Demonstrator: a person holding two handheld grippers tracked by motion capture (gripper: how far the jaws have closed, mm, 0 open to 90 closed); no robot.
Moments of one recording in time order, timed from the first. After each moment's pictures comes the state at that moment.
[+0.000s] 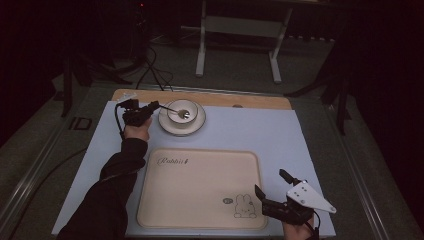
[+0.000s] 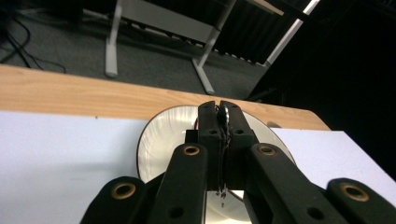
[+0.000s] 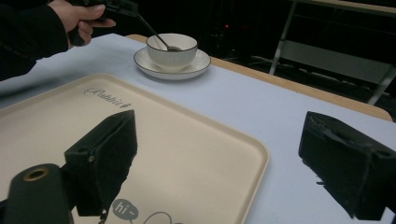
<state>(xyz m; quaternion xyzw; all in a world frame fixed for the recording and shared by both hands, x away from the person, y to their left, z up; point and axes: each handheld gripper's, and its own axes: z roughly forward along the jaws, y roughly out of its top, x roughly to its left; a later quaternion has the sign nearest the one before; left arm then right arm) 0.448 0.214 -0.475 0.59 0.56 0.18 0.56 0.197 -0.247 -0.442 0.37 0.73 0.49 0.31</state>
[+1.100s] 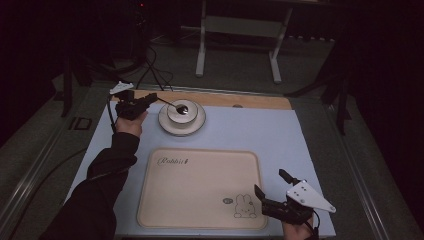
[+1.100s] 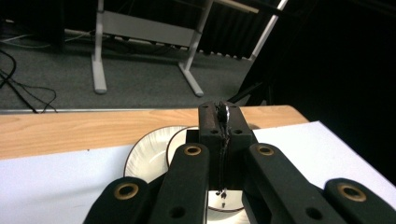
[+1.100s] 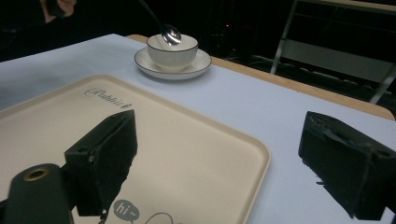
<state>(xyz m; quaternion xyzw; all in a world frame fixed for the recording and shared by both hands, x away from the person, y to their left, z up) 0.428 0.223 -0.419 0.62 0.51 0.19 0.56 0.198 -0.246 -0.442 0.37 0.72 0.49 0.31</state>
